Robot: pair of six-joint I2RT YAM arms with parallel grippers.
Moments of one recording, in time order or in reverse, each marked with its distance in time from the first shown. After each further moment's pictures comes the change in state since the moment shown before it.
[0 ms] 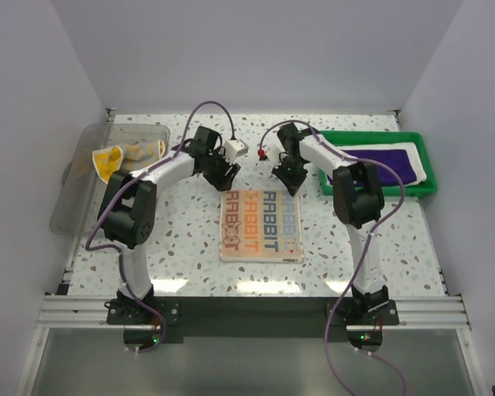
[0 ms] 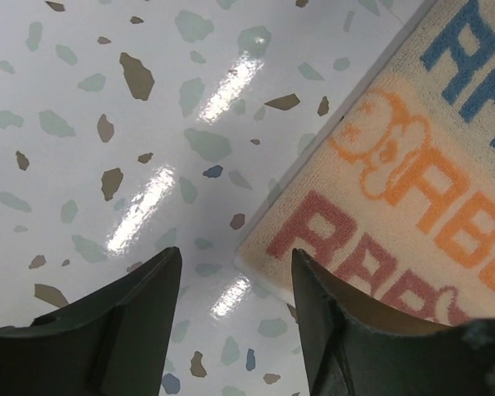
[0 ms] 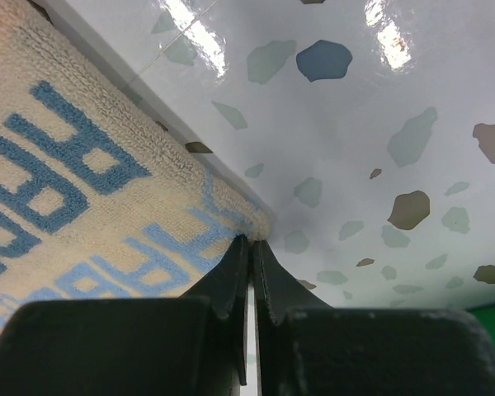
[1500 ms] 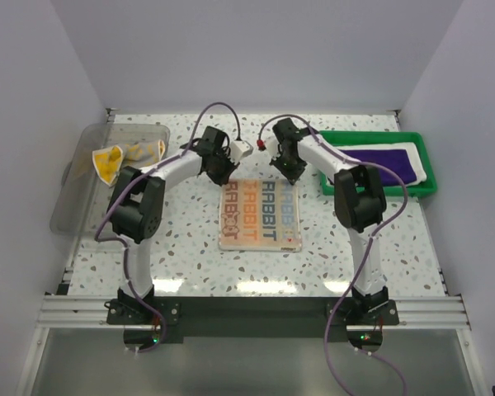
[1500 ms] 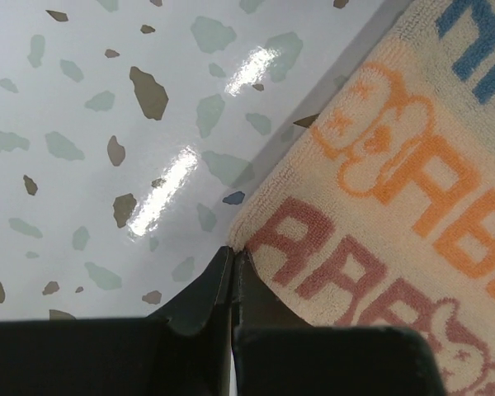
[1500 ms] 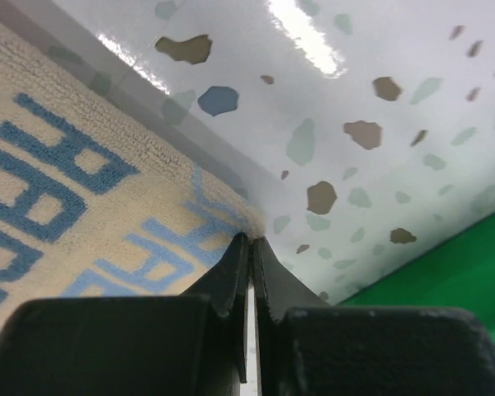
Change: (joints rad) left arm -0.034 0.111 0.093 -0.026 -0.099 0.032; right arm 0.029 -0.038 -0.009 0.113 0.166 0.094
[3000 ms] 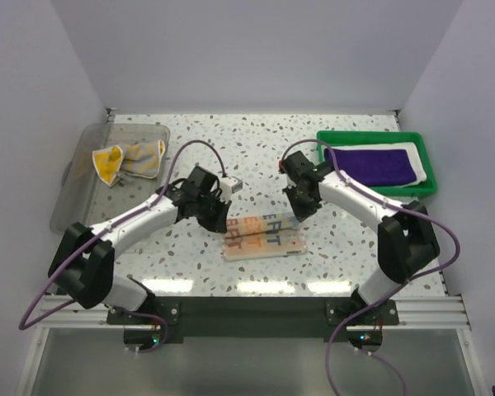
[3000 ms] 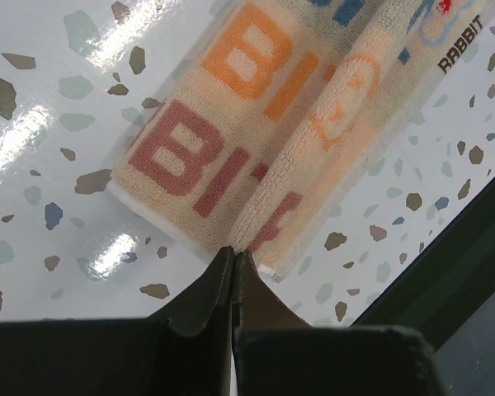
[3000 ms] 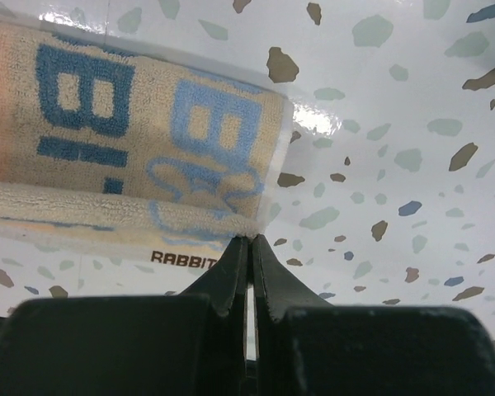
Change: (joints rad) left arm -0.163 -0.610 -0.562 -0.067 0.103 -0.445; right arm 0.134 -0.583 -0.611 0.038 0.063 0.584
